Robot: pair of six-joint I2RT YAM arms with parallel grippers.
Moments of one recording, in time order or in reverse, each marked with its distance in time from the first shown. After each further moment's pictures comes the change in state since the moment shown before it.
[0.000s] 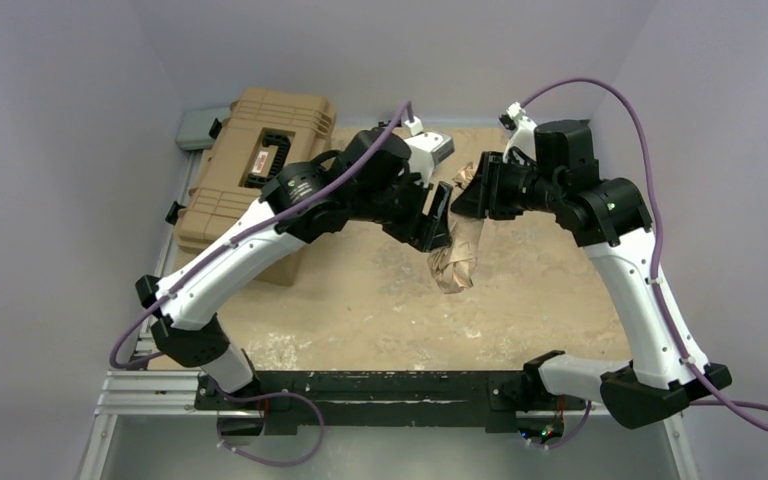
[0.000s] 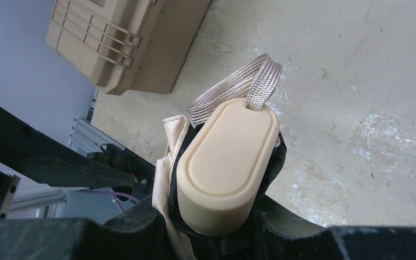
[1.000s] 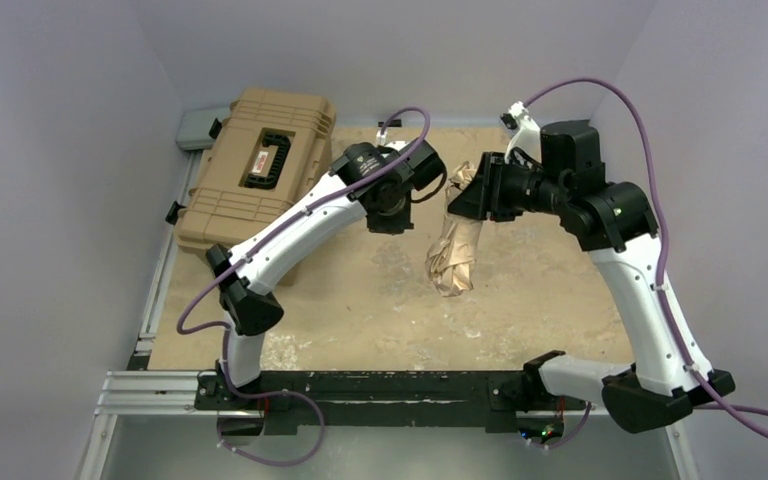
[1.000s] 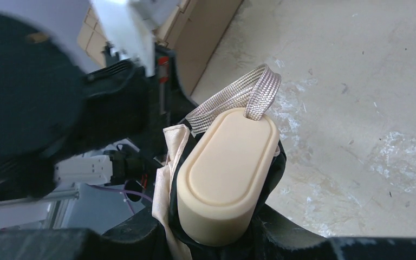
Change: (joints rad) left arm 0.031 0.333 0.250 -0.436 -0.463 -0.404; right arm 0.000 -0.011 0.004 0.014 -0.066 -0.003
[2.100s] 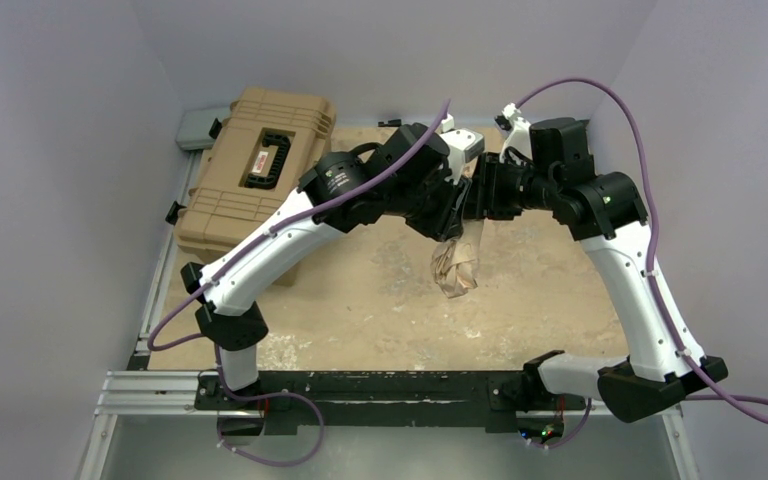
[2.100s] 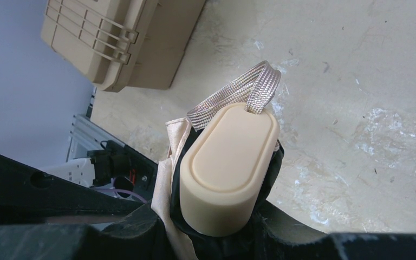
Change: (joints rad) left arm -0.089 -0.095 0.062 0.304 0.378 0.438; right arm 0.000 0.040 0.019 -0.056 0.050 -0.002
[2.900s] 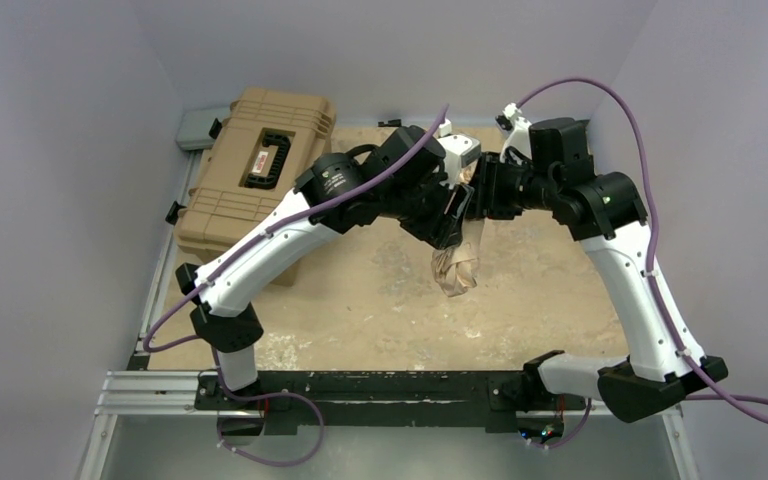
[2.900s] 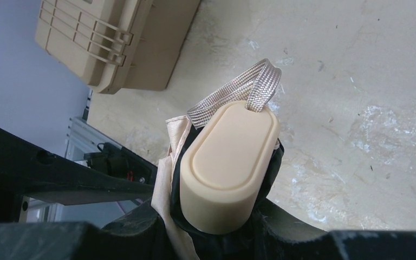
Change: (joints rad) left arm 0.005 -0.027 -0.049 -0.014 0.034 0.020; right arm 0.000 0.001 0.000 -0.001 0.029 0.008
